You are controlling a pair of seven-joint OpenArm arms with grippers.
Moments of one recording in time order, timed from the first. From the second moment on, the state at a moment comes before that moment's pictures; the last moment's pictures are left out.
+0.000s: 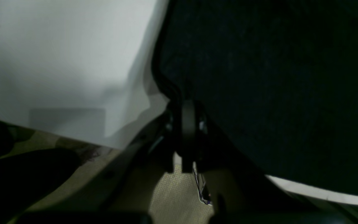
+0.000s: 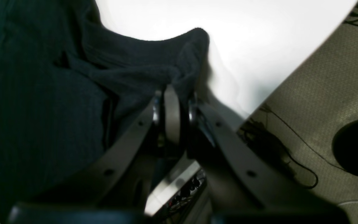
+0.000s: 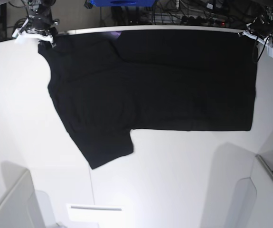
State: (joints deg) left arm 28.6 -8.3 -52.8 94.1 -26.2 -30.0 54.8; right arm -41.7 0.5 20.4 101.8 53.3 -9.1 -19.6
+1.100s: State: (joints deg) left arm 25.4 -7.3 -69.3 105.9 -24.3 -29.7 56.8; right arm -35.6 4.2 24.2 106.7 52.9 -9.5 -18.1
